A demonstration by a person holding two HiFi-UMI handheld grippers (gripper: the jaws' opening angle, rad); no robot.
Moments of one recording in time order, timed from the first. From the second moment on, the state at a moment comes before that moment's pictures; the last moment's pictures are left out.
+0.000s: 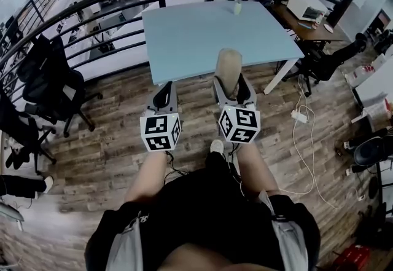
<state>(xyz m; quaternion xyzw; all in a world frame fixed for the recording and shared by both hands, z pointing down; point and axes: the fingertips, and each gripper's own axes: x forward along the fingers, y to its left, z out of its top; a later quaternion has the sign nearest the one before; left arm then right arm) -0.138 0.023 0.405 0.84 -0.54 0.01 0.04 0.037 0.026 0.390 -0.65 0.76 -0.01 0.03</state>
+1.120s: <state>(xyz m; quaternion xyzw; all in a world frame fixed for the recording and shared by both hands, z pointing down) -0.111 -0.158 0.402 0.84 -0.55 0.00 0.01 0.051 -0.160 0.403 -0.63 0.78 -0.01 0.05</state>
